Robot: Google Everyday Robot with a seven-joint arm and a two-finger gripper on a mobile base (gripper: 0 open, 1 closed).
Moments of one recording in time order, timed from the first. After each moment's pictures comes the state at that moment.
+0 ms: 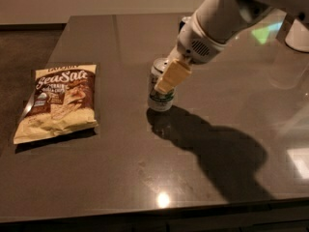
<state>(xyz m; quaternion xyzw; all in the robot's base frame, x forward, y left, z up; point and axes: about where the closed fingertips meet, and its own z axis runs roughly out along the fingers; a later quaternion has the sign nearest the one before) 0.534 -0.039 0.934 -0.58 0.77 0.13 0.25</state>
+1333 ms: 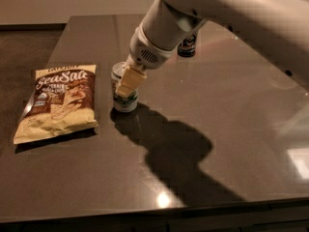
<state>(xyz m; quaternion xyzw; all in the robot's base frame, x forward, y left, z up) 0.546 0.057 0.919 -0.62 0.73 0.12 0.27</state>
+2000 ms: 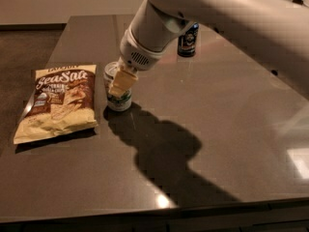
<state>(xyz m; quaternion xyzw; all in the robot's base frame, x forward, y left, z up) 0.544 0.077 0.916 -0.64 0.71 0.11 0.27</state>
